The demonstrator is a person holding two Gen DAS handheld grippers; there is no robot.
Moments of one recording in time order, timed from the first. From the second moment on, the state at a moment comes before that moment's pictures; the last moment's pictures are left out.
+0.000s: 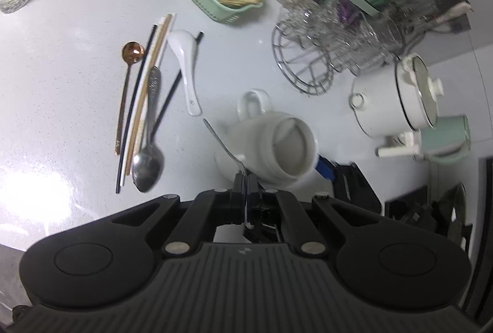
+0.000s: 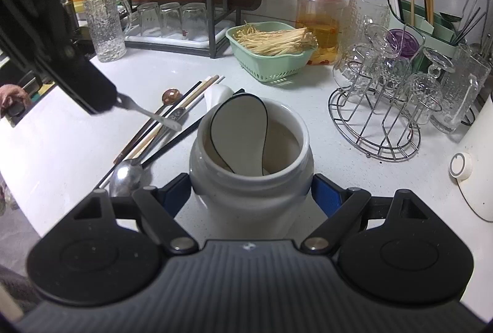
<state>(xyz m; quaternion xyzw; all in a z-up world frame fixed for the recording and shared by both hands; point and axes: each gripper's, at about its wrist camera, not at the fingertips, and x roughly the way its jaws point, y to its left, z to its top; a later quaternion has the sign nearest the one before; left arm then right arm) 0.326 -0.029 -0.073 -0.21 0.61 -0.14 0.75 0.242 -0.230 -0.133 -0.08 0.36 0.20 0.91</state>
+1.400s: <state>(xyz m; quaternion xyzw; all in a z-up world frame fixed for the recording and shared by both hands) 0.381 -0.096 -0.058 -0.18 0.74 -0.20 0.62 0.251 -0.231 -0.133 -0.09 0.38 0.22 0.89</state>
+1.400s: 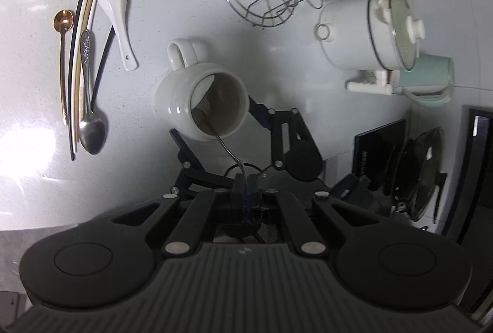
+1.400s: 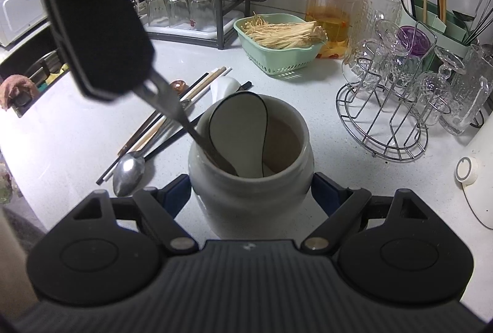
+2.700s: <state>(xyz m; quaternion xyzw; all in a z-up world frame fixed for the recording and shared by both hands) 0.391 -0.079 -0.053 -0.15 0.67 -0.21 0.70 0.267 -0.233 -0.136 -0.08 0.38 0.23 0.89</state>
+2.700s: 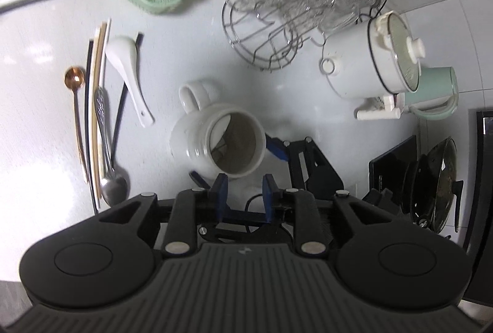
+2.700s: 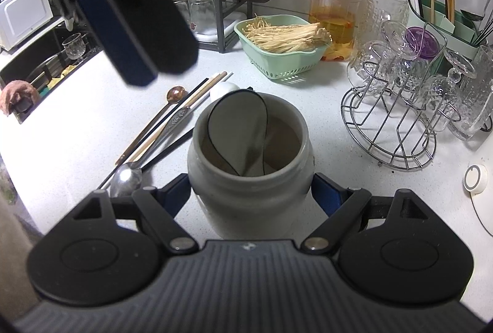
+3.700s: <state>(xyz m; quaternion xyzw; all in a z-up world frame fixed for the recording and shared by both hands) 0.324 -0.023 -0.053 -0.13 0.51 -0.11 0.84 0.260 -0.240 -0.135 -0.10 0.38 0.23 0.89</state>
